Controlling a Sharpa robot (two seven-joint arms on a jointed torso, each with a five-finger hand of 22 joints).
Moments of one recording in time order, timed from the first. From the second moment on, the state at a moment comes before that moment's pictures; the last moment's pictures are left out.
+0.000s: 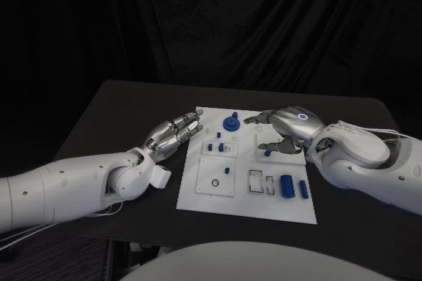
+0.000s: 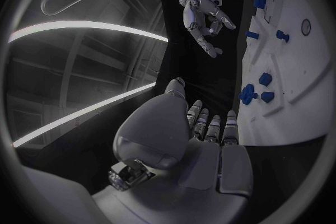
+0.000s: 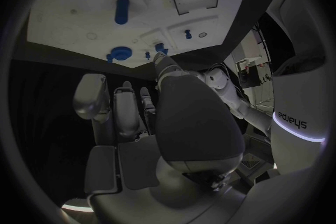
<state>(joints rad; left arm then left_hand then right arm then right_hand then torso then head) 1.05 -0.91 -0.21 1.51 -0.07 0.00 0.68 1.49 0.23 -0.24 0.25 0.49 0.32 0.05 0.04 0.04 0.05 0.02 0.18 0.03 0.00 0.05 0.01 0.00 0.12 0.04 0.11 0.03 0.15 1.29 -0.89 -0.24 1.72 -1.75 -0.40 -0.16 1.48 -0.17 0.11 0.29 0.23 0.56 0.00 0.06 0.17 0.53 0.13 0.41 0.26 1.42 0.02 1.36 1.23 0.11 1.37 0.12 1.12 1.31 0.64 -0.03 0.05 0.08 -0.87</state>
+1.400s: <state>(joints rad) 1.04 -0.91 -0.21 1.51 -0.07 0.00 0.68 1.50 0.23 -0.23 0.24 0.50 0.31 0.05 0.04 0.04 0.05 0.02 0.18 0.03 0.00 0.05 0.01 0.00 0.12 0.04 0.12 0.03 0.15 1.17 -0.87 -0.25 1.57 -1.62 -0.43 -0.13 1.49 -0.10 0.15 0.26 0.26 0.94 0.09 0.12 0.19 0.99 0.09 0.36 0.14 1.47 0.02 1.47 1.31 0.05 1.46 0.12 1.40 1.31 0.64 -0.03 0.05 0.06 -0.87</state>
